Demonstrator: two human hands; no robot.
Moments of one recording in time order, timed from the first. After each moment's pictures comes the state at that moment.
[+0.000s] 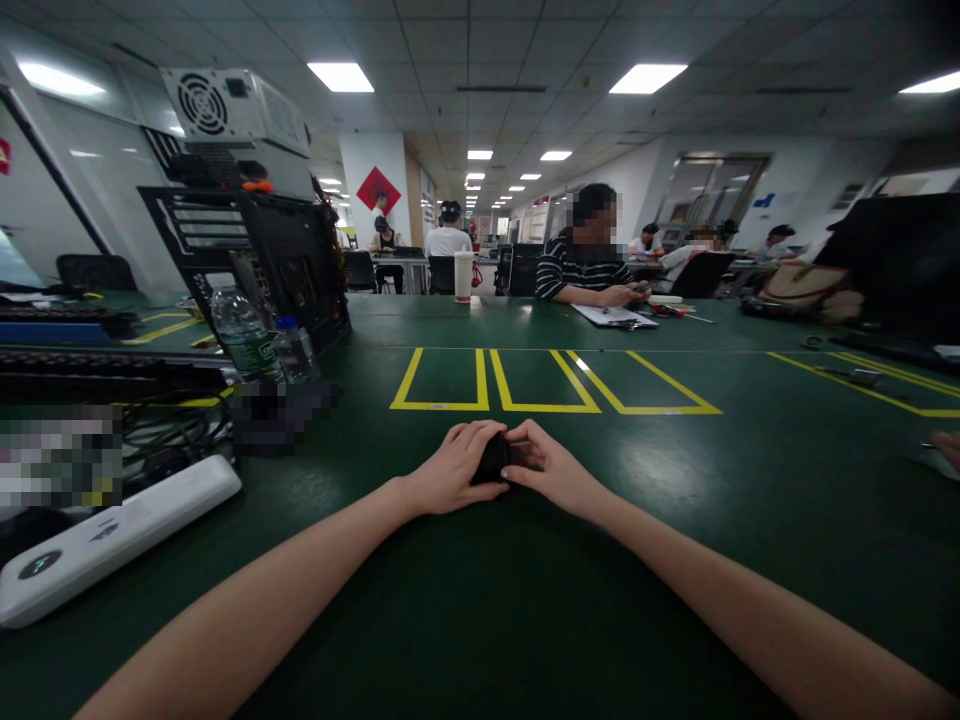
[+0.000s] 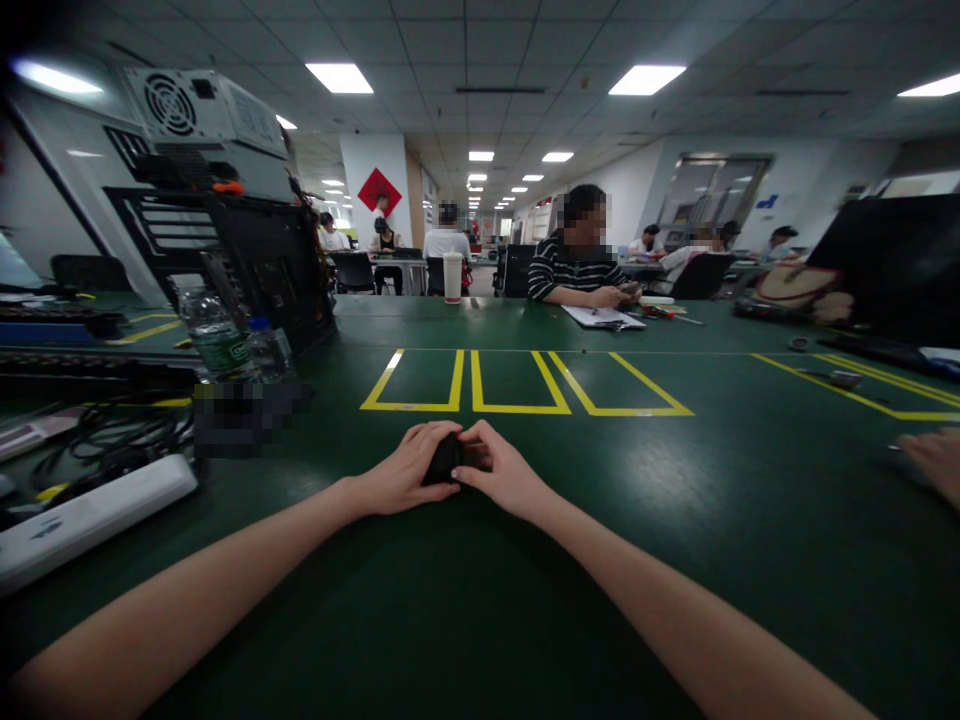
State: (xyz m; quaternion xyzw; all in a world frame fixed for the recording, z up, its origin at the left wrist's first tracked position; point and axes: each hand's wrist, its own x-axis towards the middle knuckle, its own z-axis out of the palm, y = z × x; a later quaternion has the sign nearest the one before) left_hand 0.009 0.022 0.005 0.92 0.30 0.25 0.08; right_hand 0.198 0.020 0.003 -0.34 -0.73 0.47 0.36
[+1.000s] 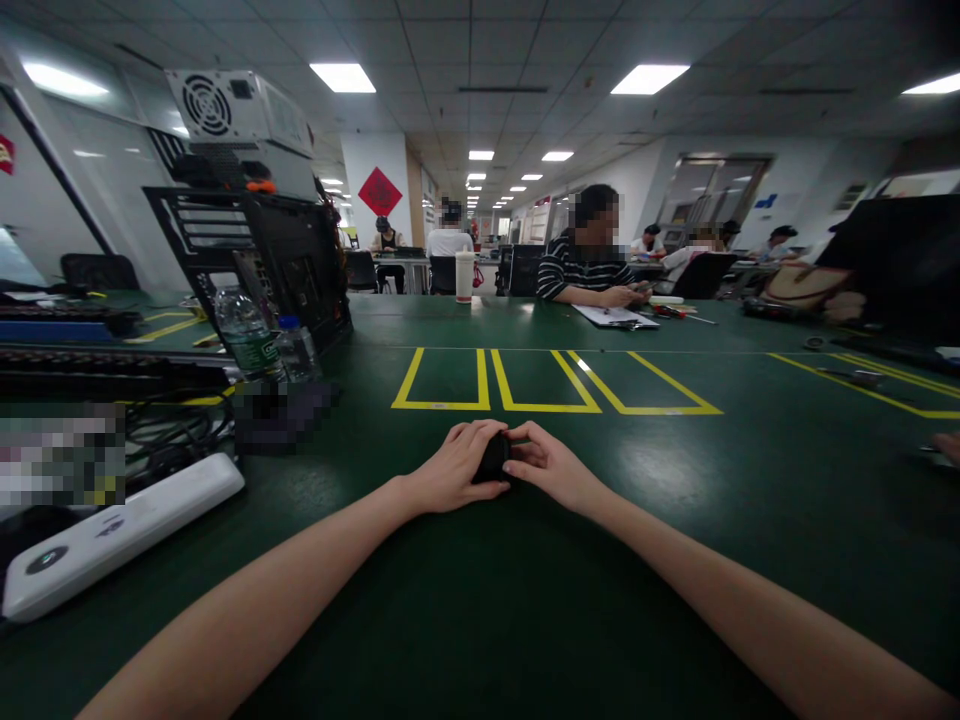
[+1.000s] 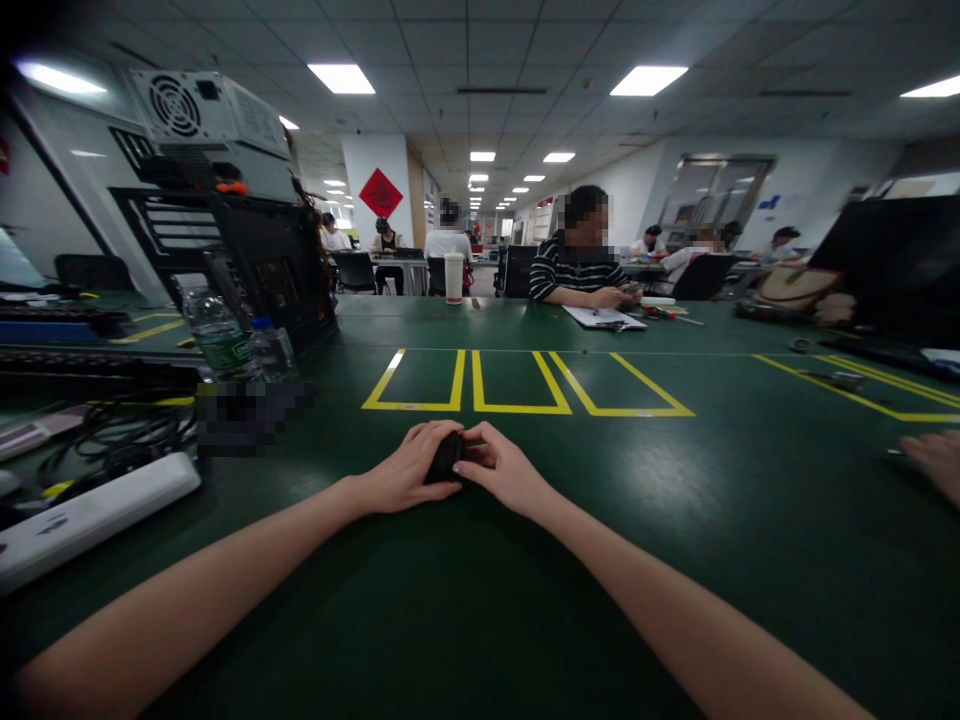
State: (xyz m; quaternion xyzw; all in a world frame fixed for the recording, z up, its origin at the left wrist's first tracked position) left_hand 0.009 0.021 0.006 0.92 0.29 0.25 0.08; right_hand 0.196 0.020 0.003 -0.34 -0.73 0.47 0.36
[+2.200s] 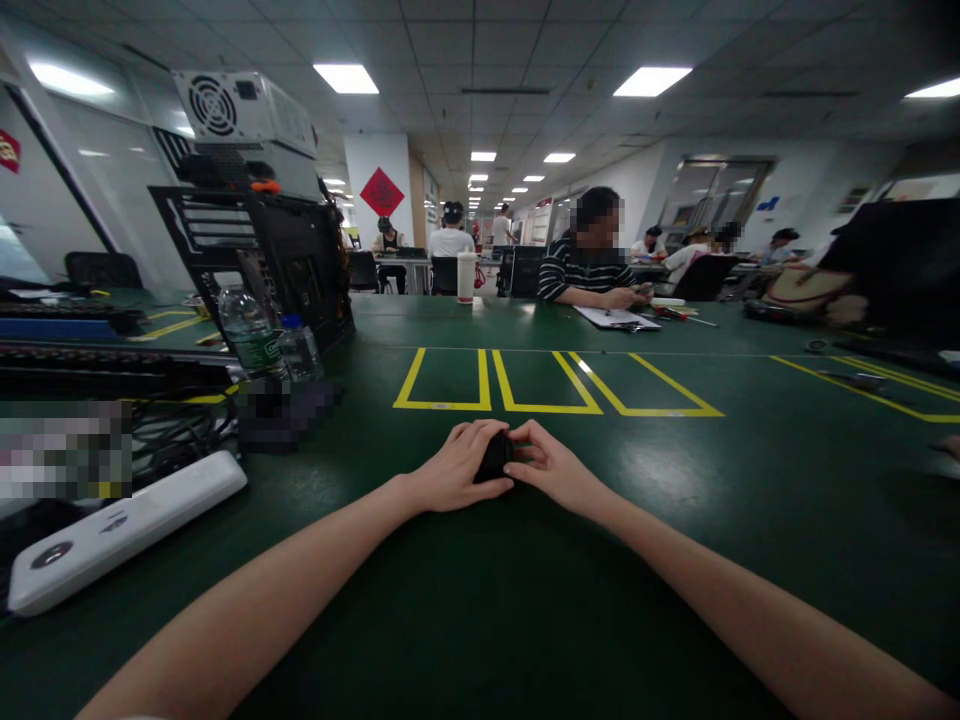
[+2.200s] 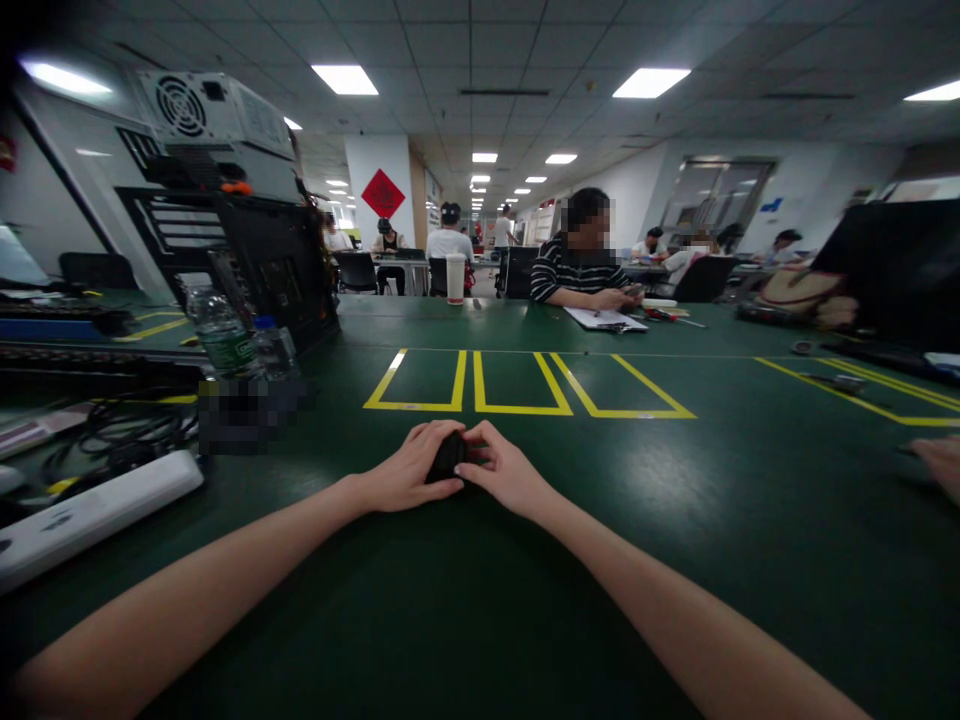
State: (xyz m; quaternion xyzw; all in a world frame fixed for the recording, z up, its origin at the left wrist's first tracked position) left_hand 0.010 0.021 0.006 0.91 0.30 0.25 0.09; right_hand 0.195 0.020 0.001 -0.34 -0.72 0.49 0.36
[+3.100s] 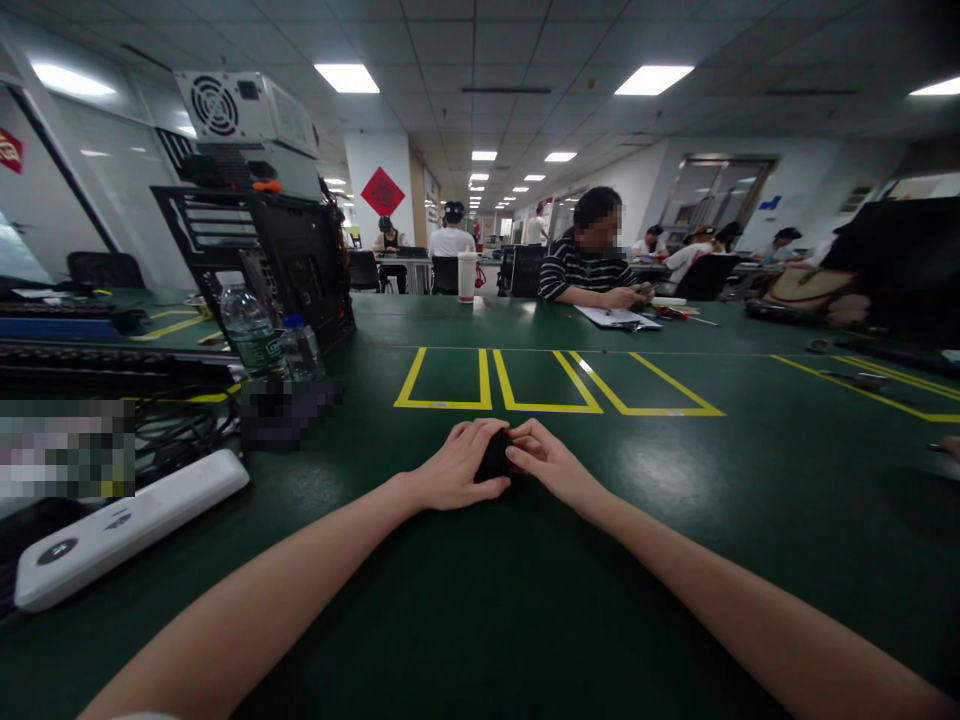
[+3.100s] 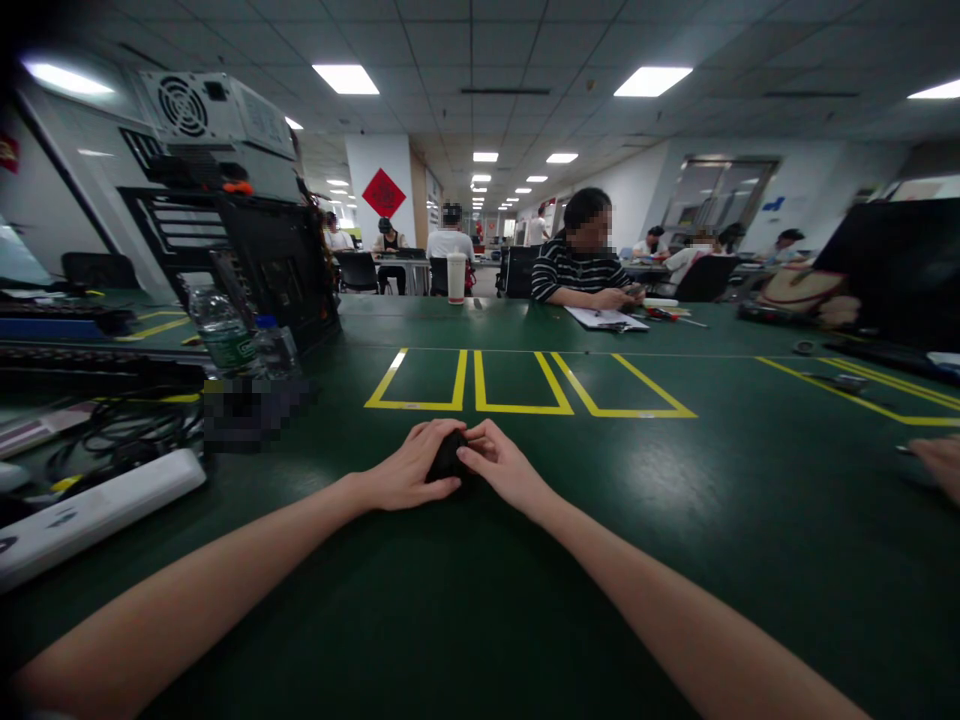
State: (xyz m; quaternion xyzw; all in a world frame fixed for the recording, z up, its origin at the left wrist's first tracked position) left_hand 0.009 0.018 0.010 0.91 0.31 0.25 0.10; right_hand 0.194 0.021 0.001 -0.35 -0.67 0.53 0.37
